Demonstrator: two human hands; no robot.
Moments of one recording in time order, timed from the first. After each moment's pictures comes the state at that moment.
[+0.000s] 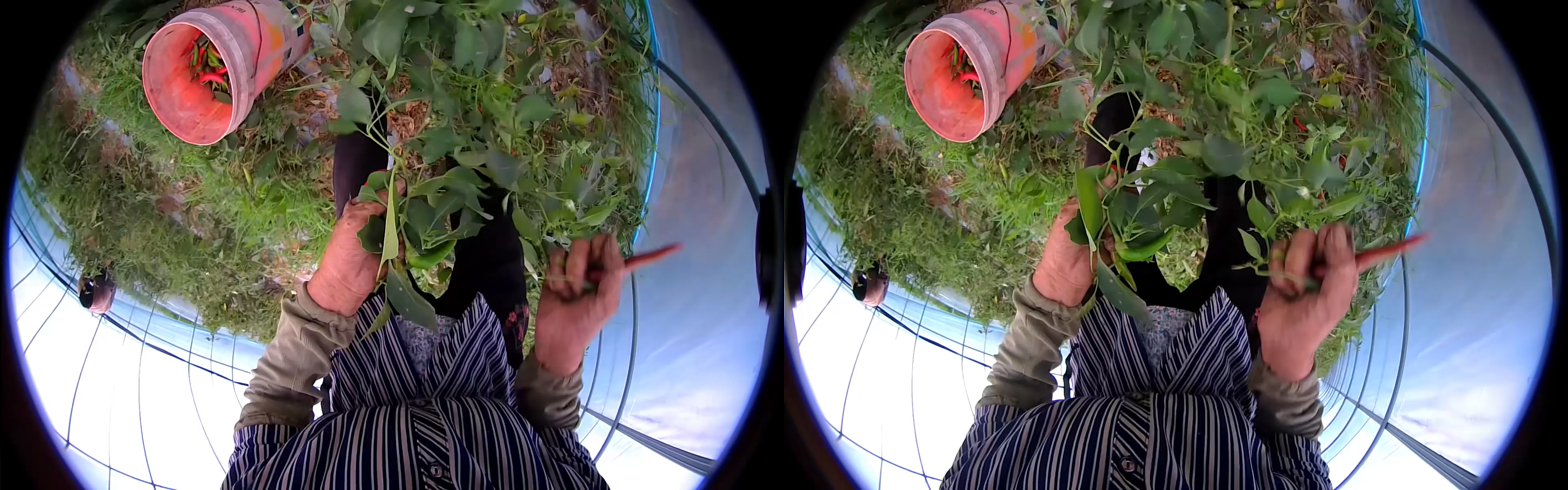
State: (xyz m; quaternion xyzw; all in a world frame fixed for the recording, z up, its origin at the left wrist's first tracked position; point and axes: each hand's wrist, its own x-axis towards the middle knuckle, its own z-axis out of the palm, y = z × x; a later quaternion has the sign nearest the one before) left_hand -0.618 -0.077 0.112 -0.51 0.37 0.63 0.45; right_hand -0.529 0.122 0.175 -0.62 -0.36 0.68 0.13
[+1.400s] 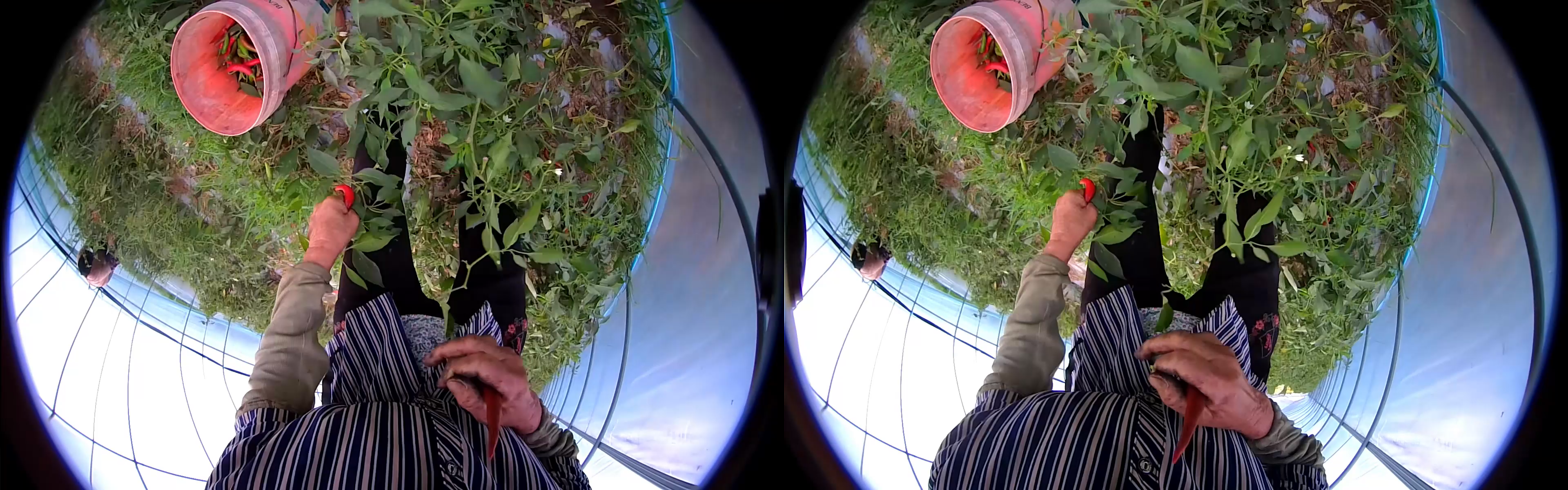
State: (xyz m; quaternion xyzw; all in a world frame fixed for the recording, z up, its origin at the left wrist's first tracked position) left_hand -0.619 -0.181 0.042 -0.03 0.87 -0.02 0.49; right_hand -0.529 0.088 0.223 -0.22 -0.54 0.78 -0.23
